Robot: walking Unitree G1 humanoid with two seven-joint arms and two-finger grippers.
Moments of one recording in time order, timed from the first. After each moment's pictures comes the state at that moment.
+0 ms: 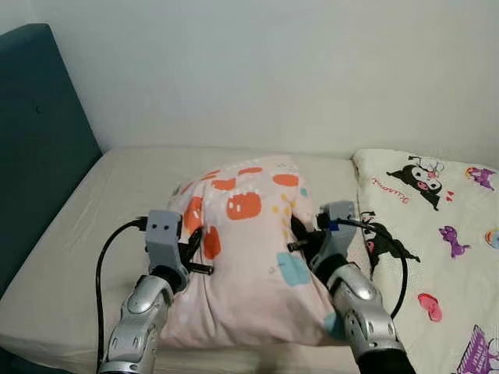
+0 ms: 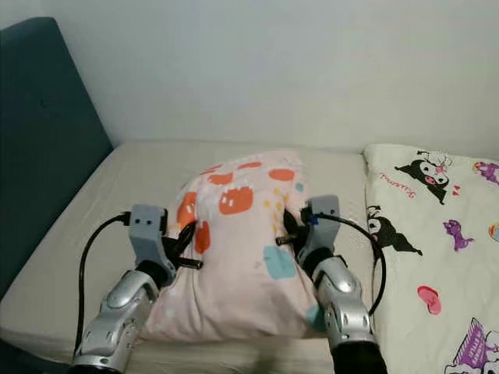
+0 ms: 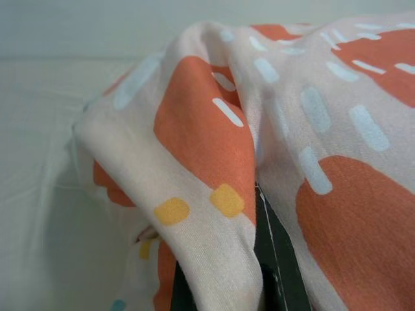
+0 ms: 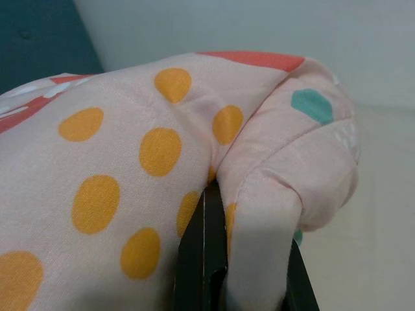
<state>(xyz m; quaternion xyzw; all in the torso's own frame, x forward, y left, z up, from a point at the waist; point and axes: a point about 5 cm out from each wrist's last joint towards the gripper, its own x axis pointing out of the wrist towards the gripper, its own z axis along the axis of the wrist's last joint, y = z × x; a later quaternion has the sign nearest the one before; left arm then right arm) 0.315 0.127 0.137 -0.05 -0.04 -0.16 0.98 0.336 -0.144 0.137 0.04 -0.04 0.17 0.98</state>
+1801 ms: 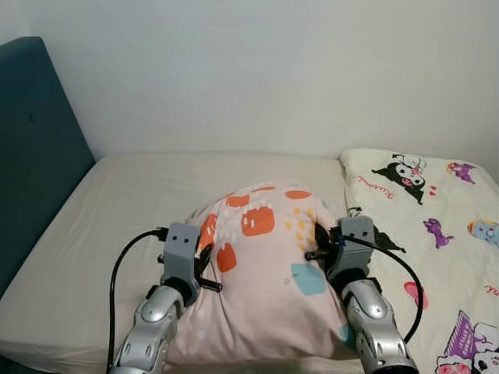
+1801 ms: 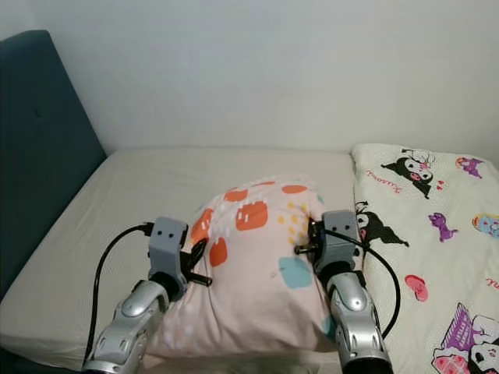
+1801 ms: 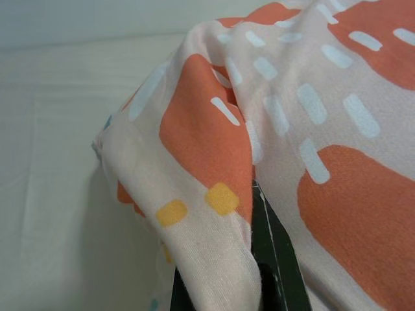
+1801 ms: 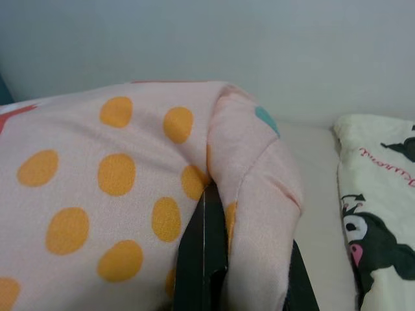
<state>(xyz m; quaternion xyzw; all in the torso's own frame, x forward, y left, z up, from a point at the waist) 0.313 0.118 0.118 -0.01 0.00 -0.16 0.99 0.329 -0.176 0.131 -0.03 -0.07 0.04 1.00</state>
